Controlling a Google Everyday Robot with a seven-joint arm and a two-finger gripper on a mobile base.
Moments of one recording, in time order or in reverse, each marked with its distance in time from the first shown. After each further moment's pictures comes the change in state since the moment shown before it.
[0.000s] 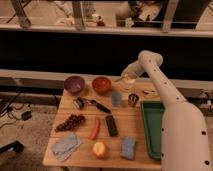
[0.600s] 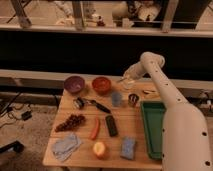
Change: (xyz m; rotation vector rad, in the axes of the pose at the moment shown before) arm 0.007 0.007 0.002 -0.004 0.004 0.022
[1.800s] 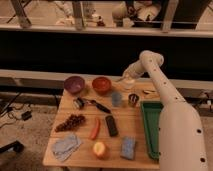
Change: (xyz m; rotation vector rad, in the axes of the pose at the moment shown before) arm -0.001 -0.007 0.004 -0.009 -0.002 0.004
